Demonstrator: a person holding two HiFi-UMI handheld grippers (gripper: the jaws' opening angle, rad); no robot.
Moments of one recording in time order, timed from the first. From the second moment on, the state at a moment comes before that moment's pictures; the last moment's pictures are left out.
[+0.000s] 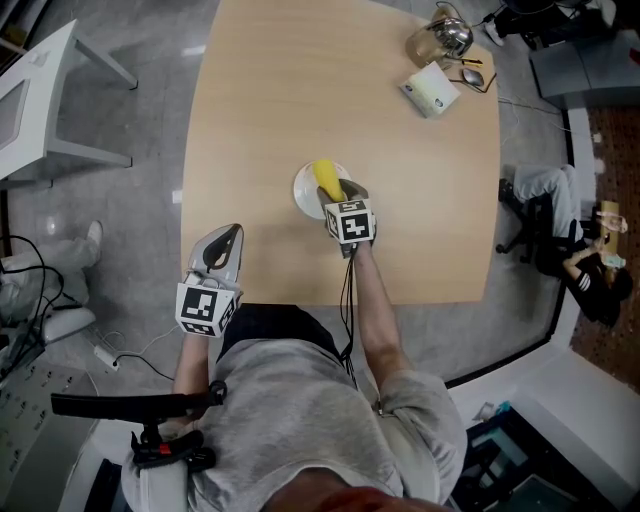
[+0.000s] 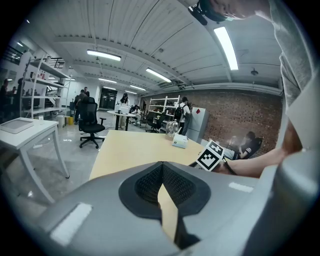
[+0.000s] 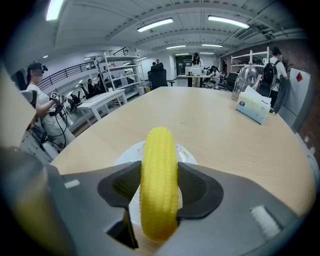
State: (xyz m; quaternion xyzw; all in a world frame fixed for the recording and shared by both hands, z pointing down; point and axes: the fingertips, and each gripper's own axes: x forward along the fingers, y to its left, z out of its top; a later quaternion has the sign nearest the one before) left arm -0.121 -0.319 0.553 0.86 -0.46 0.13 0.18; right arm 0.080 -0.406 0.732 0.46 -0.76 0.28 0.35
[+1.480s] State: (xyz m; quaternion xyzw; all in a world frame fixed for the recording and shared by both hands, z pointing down) left arm -0.117 -0.300 0.529 0.86 -0.46 0.12 0.16; right arm 0.080 -0.404 0.700 0.49 -0.77 0.27 0.31
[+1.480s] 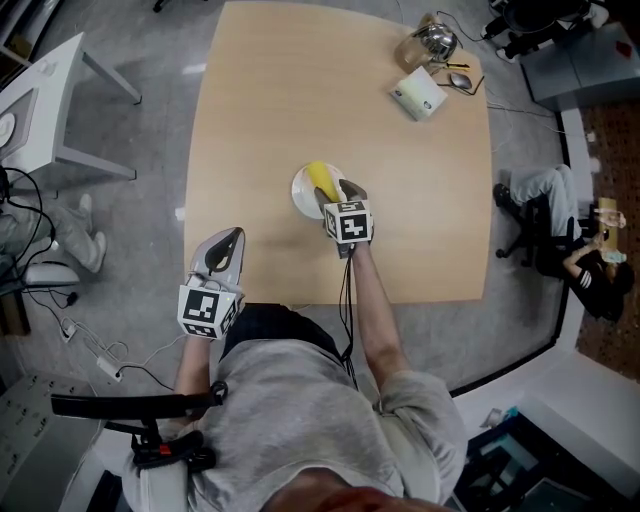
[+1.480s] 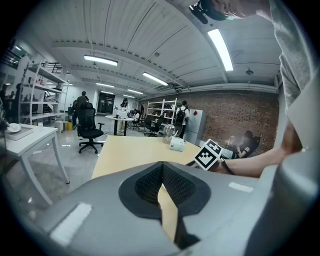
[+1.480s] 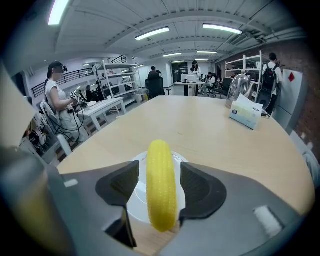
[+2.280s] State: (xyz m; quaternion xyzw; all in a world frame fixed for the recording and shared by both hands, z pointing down) left arm -0.107 -0.266 0.501 0.87 -0.46 0.11 0.13; right arm 0.085 -0.371 0.650 0.50 -0.78 0.25 0.26
